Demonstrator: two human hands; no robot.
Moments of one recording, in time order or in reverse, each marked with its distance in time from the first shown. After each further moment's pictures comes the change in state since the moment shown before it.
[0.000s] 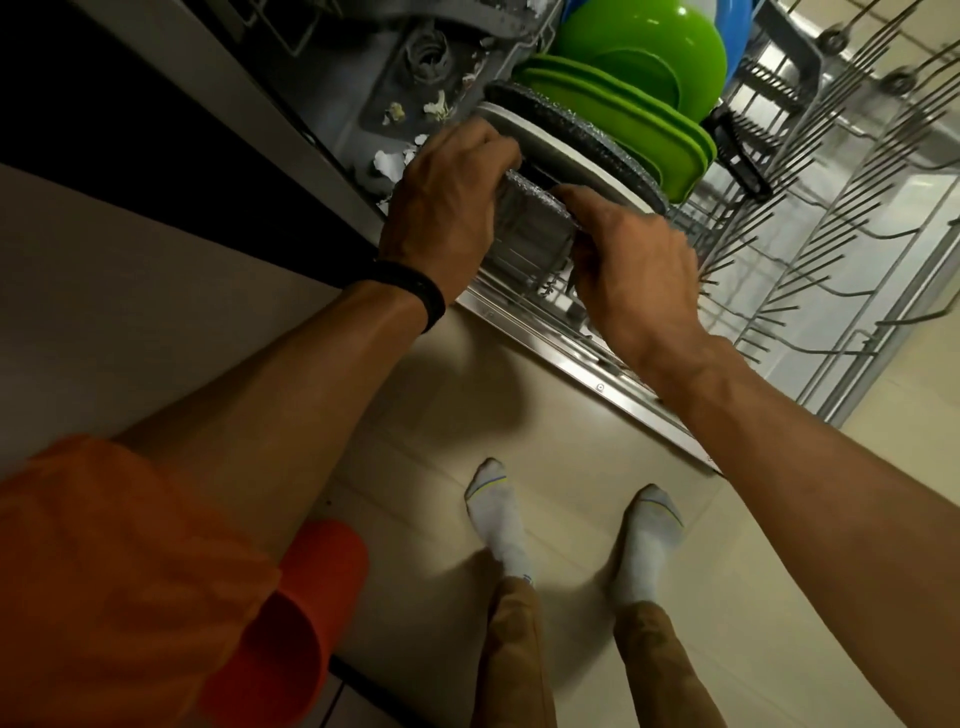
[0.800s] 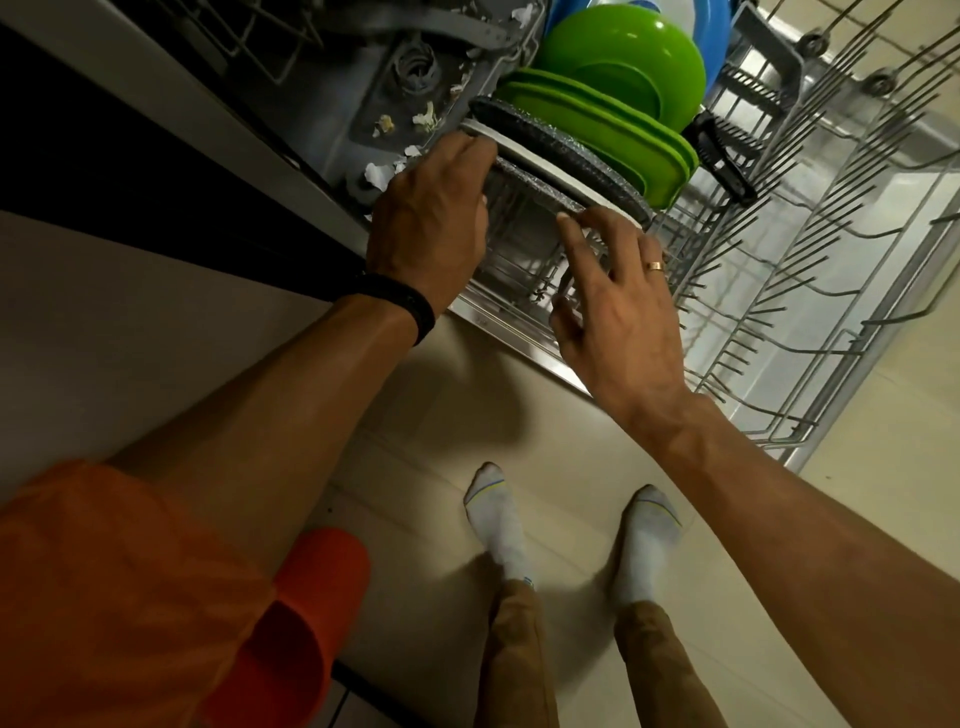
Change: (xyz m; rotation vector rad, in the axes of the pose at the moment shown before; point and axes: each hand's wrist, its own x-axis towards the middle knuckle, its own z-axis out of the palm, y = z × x) left_hand 0.002 -0.002 0.002 0.053 -0.038 -0.043; right_hand -0.030 0.022 0.021 -0.190 0.060 -0.094
